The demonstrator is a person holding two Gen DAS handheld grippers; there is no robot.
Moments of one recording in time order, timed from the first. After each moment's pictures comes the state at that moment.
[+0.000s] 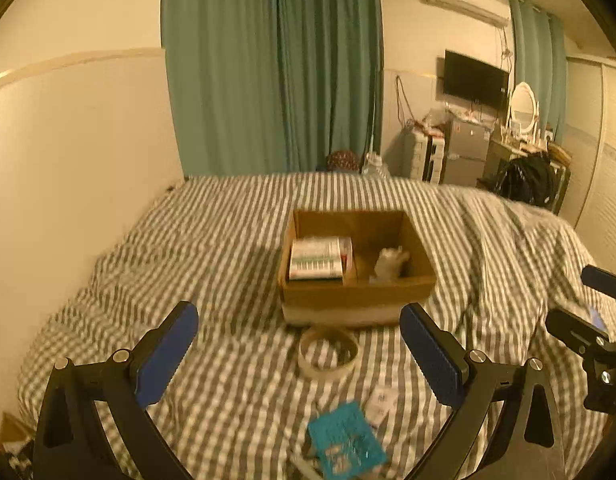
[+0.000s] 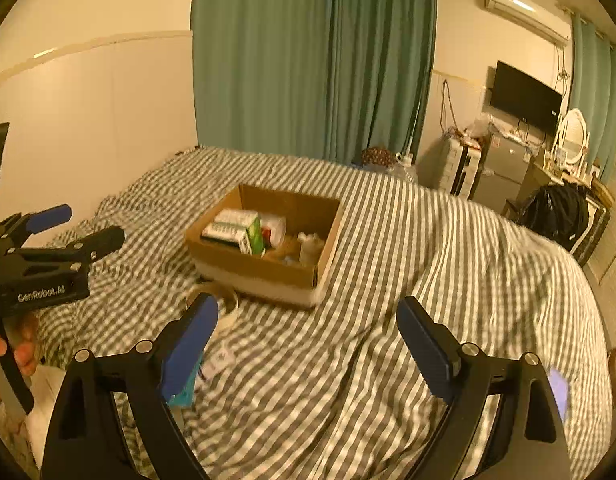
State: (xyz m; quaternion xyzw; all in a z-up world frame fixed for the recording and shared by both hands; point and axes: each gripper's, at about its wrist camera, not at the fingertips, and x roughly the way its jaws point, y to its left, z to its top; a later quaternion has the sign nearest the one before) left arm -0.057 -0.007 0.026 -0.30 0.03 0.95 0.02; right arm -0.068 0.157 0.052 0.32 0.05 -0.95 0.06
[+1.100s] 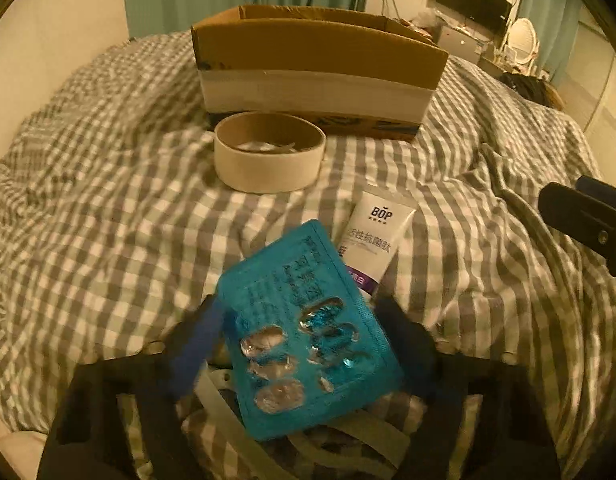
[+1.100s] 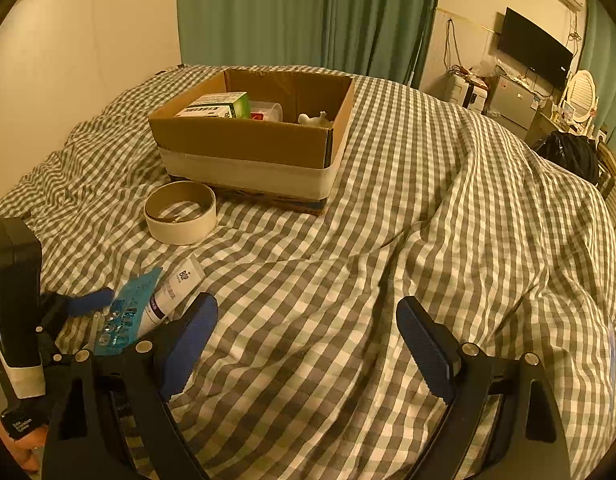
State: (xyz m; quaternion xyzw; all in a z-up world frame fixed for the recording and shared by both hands) left arm -0.063 0.019 -0.161 -0.47 0.00 0.88 0.09; right arm -0.101 0.146 -0.063 0.42 0.06 -0.91 0.04
